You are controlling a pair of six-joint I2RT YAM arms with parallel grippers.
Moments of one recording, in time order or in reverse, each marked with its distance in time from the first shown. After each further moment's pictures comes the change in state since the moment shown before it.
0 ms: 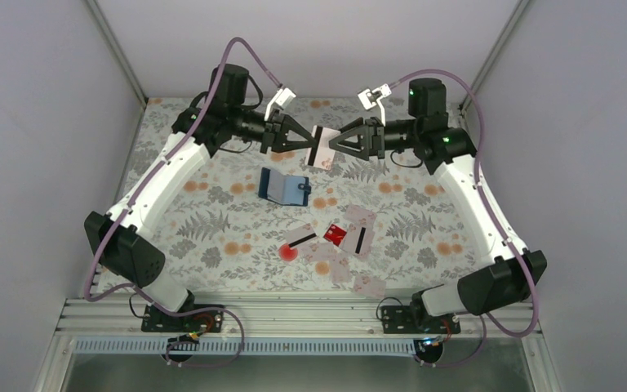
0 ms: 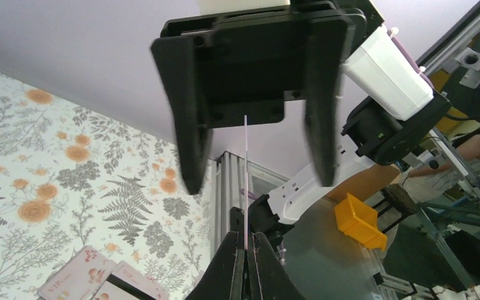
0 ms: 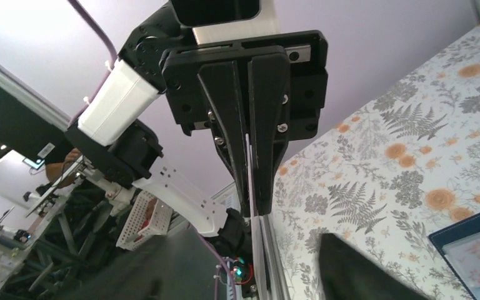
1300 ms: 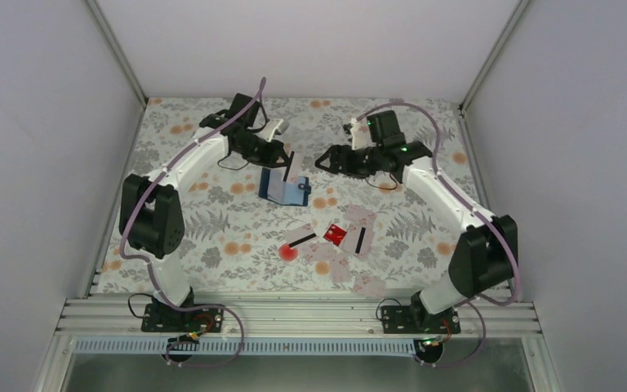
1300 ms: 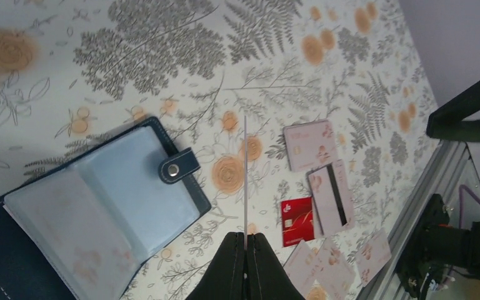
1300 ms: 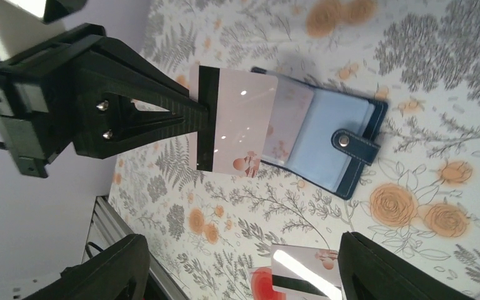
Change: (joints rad) left arm 0.078 0.222 -0.111 -0.210 -0.619 0.004; right arm 0.089 0.098 -0.231 0.009 0.663 0.240
